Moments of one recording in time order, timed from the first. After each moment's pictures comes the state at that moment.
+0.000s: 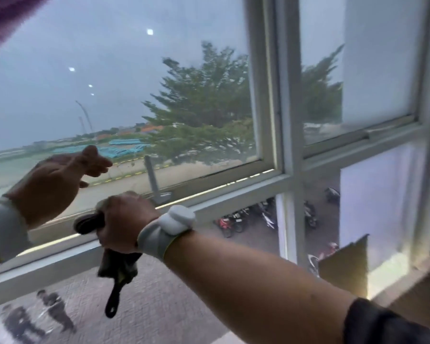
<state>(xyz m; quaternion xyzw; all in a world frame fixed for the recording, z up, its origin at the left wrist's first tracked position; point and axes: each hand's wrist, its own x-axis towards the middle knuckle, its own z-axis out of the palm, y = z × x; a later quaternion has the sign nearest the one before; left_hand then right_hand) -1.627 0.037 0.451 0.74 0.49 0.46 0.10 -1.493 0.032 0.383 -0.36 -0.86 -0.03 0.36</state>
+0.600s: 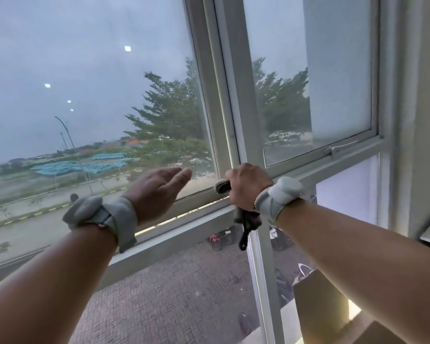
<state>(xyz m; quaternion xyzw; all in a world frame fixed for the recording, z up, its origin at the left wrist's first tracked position) -1.410 0.107 0.439 0.86 0.39 0.32 0.01 -1.196 0.115 0.403 -0.64 -0.71 -0.16 0.23</state>
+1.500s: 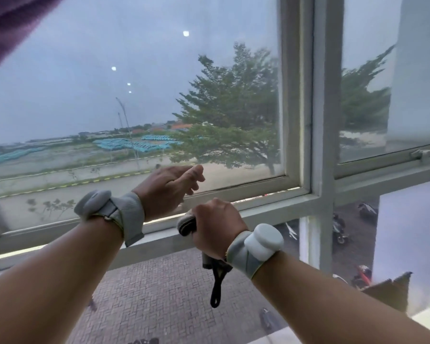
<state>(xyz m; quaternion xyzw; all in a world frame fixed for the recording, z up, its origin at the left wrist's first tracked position) -1.521 0.075 0.427 0.80 0.47 0.35 0.10 -1.393 0.085 0.352 -0.47 -0.83 -0.09 0.29</state>
